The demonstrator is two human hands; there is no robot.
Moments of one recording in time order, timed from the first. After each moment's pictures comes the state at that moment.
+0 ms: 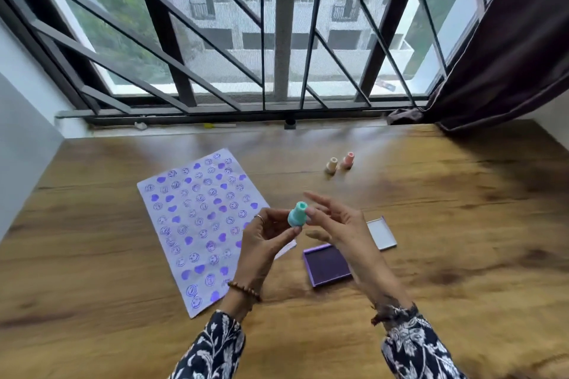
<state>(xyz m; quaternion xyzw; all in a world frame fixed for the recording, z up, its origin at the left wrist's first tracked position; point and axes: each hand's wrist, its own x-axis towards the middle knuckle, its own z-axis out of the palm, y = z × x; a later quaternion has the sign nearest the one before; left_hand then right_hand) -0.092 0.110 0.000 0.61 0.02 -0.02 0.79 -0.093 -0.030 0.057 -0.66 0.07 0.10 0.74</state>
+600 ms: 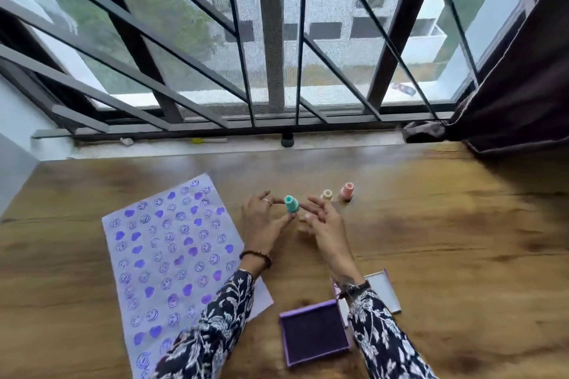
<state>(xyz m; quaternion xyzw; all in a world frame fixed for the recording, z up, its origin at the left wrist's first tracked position) 0.059 0.064 -0.052 0.91 0.10 0.04 0.41 0.042 -0.059 -0.031 -0.64 0.14 0.09 0.75</state>
